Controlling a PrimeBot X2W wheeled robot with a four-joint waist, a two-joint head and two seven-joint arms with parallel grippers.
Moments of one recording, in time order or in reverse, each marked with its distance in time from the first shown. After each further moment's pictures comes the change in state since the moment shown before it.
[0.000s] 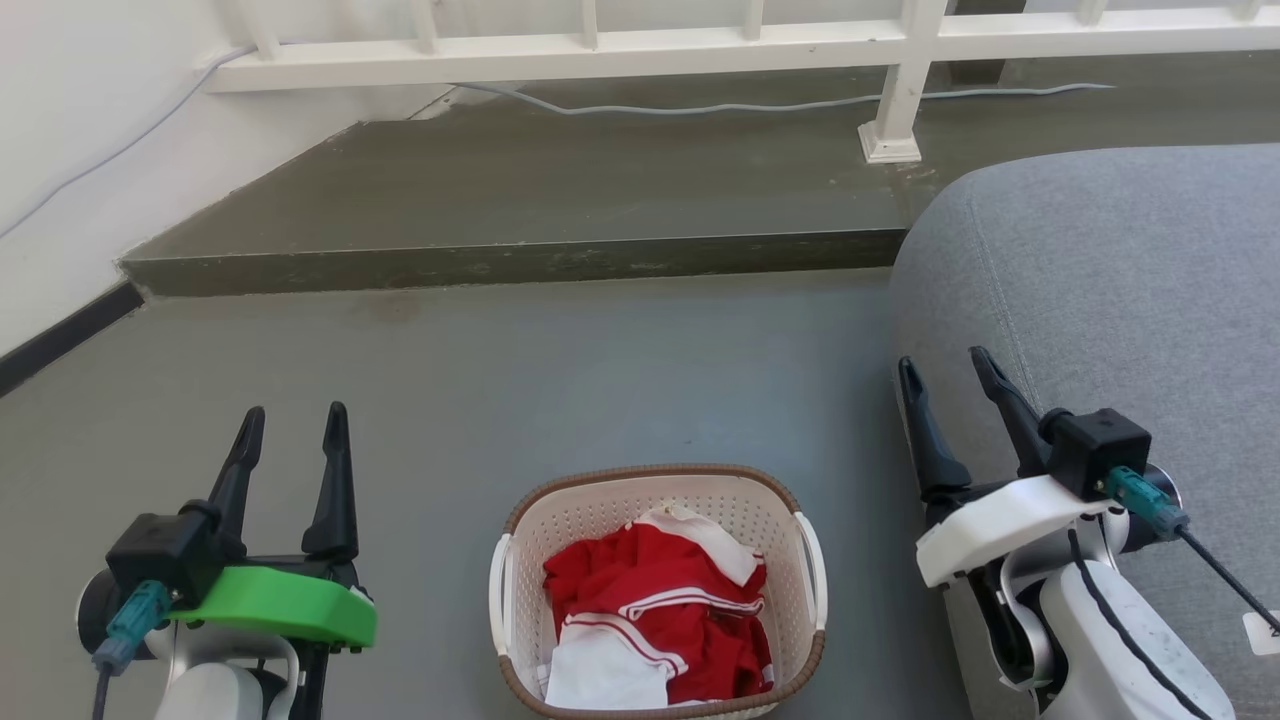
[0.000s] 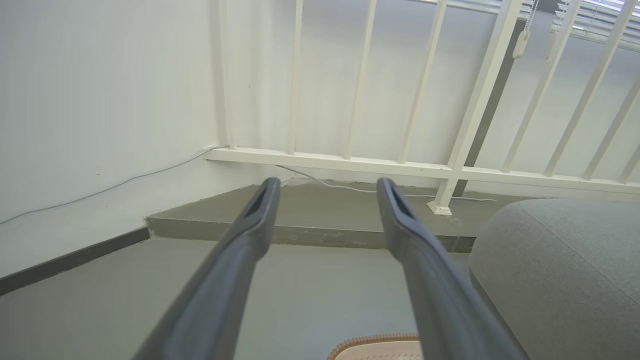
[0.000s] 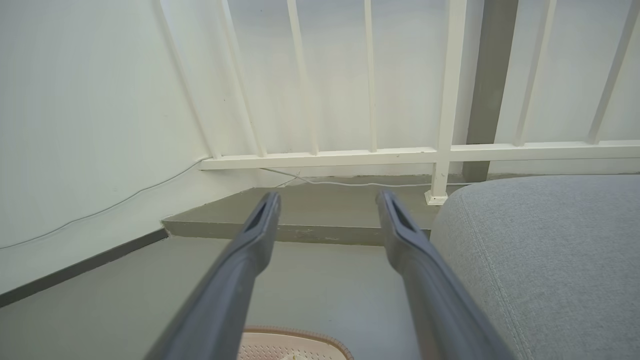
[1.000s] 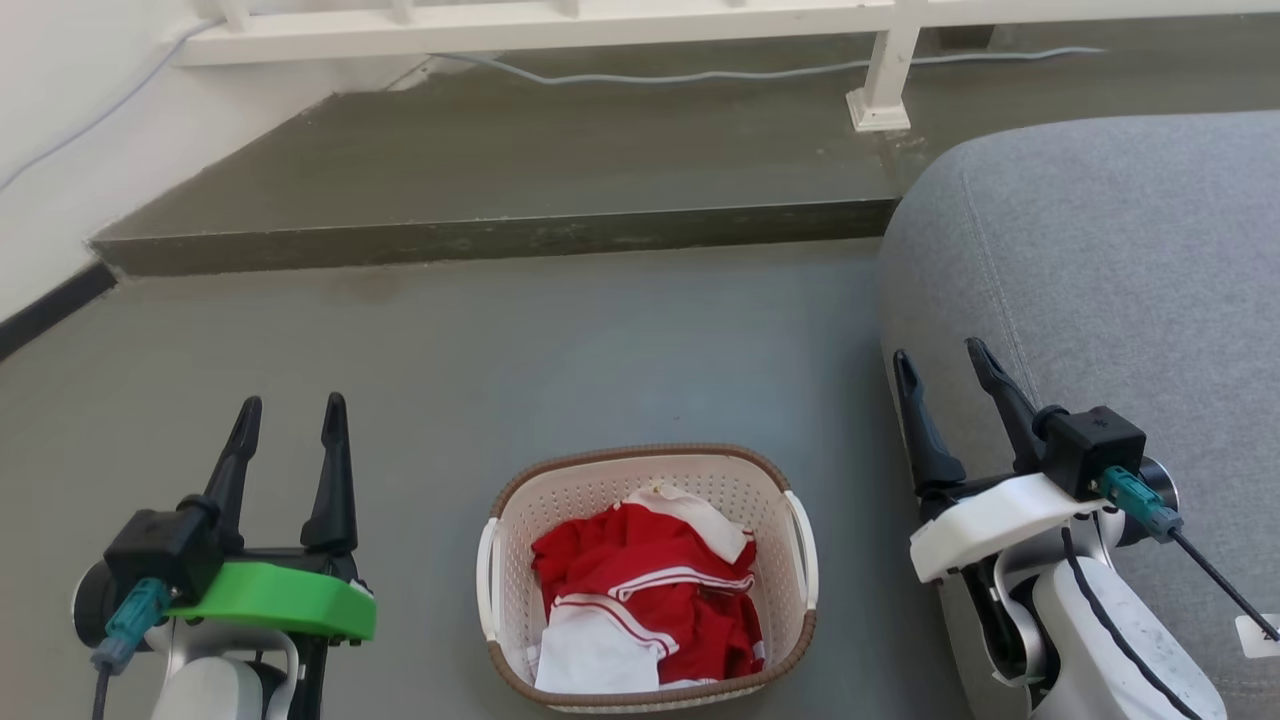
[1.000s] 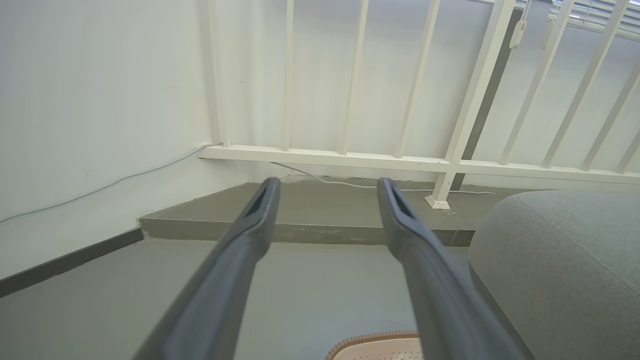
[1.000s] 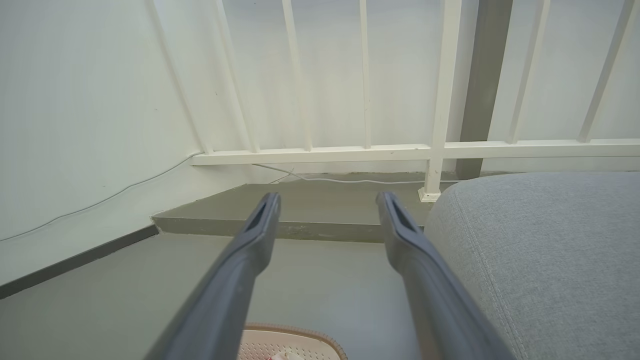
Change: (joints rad) left arm -0.004 -0.021 0.022 -0.014 0.065 -0.018 -0.013; right arm -0.003 0.019 -0.007 -0.005 -0.062 0.002 -0.015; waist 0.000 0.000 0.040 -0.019
